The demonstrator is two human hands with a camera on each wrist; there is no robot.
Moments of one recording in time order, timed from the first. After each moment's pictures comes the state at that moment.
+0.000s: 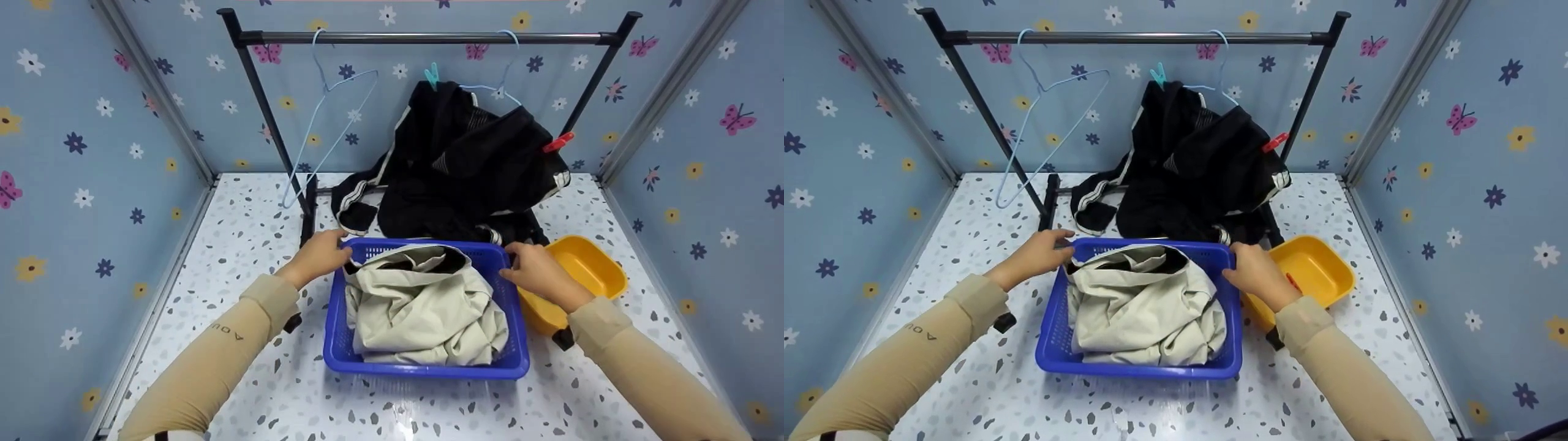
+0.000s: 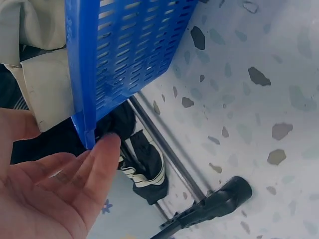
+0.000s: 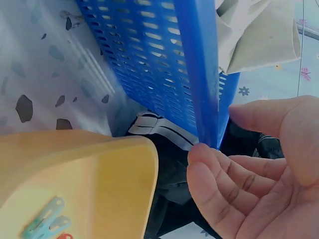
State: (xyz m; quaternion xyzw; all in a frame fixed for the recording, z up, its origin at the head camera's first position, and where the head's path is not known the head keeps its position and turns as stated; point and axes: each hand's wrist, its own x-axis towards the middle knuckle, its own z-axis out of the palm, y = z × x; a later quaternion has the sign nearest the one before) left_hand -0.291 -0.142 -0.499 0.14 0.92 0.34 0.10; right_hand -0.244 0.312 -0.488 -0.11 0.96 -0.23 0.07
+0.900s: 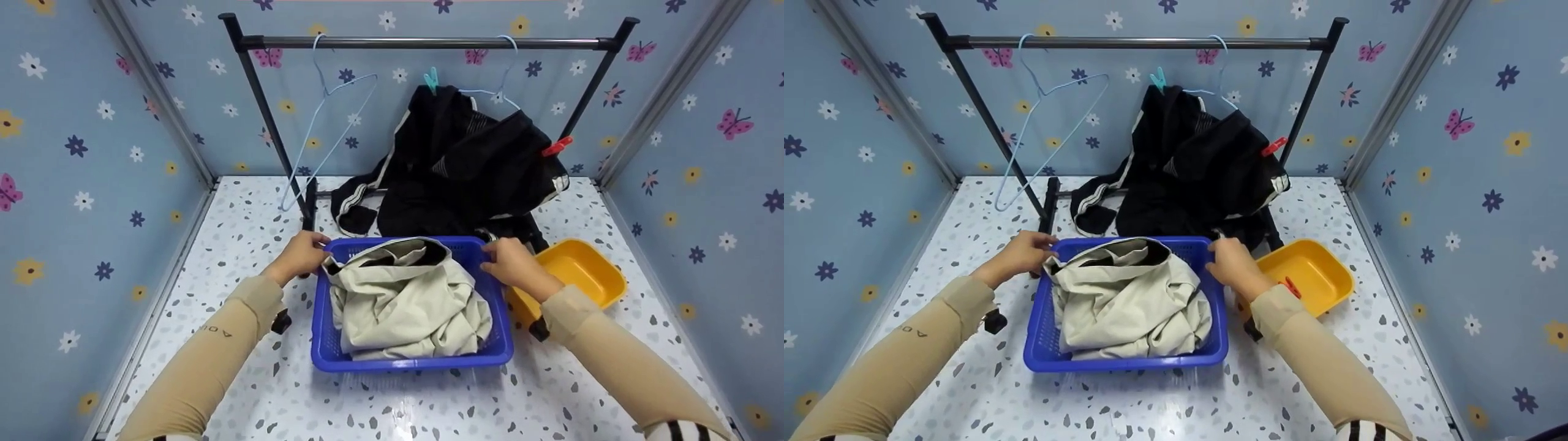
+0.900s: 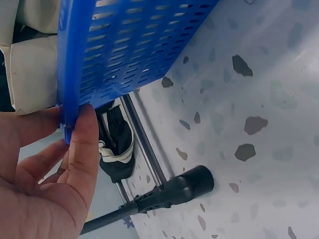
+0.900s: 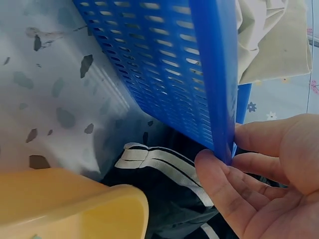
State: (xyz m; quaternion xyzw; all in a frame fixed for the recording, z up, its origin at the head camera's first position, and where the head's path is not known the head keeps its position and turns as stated) left_hand -0.305 -0.175 -0.515 0.05 0.89 0.44 0.13; right_hand -0.272 0.277 -0.497 -0.14 0.97 -0.21 0.05
